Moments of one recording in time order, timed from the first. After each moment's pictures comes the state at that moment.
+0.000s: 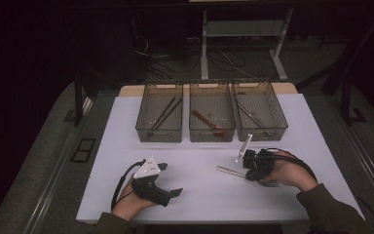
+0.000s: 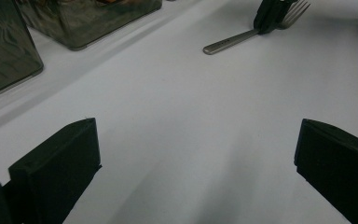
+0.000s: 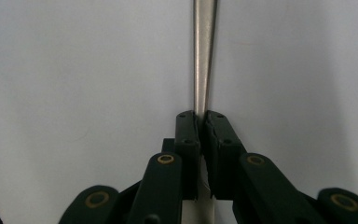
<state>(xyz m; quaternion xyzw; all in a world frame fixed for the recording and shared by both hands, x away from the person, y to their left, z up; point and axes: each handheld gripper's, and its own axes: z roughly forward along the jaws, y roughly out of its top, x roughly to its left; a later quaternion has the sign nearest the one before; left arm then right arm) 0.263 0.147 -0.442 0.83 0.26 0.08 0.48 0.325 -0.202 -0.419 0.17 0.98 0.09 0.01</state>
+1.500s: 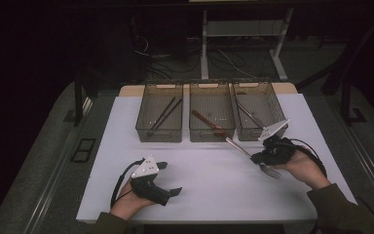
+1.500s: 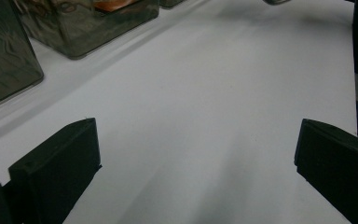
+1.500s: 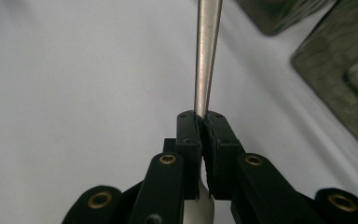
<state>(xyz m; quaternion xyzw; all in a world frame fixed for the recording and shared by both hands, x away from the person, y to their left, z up) 0.265 0.150 -0.440 0.83 0.25 0.08 0.49 0.334 -0.256 -0.391 0.29 0.91 0.28 0.04</state>
